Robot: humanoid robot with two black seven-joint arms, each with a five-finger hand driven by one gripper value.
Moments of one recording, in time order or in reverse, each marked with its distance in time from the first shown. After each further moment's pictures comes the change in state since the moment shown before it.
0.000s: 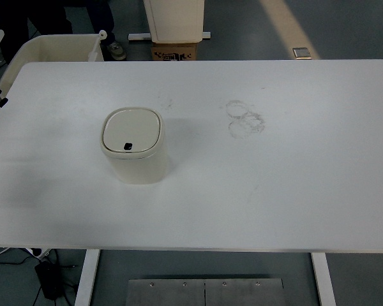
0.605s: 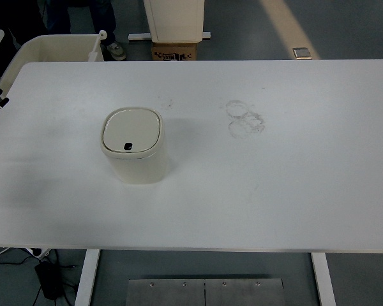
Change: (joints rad) left arm -0.001 -0.005 0.000 0.000 0.008 0.002 -0.009; right arm 0.000 0.000 0.000 0.000 0.000 -0.001 0.000
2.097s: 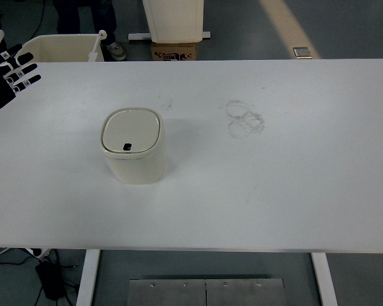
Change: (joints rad) left arm -0.186 0.318 0.128 -0.718 0.083 0.409 0.156; right arm 0.003 0.000 0.000 0.000 0.000 0.000 0.000
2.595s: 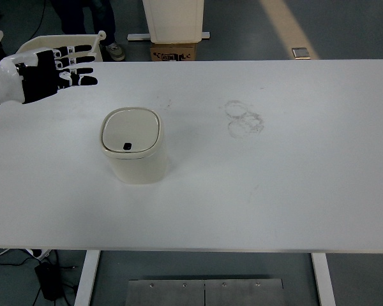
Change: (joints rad) left arm -0.479 0.013 0.515 -0.176 0.166 -0.034 0.053; right arm 0.000 0.000 0.000 0.000 0.000 0.000 0.000
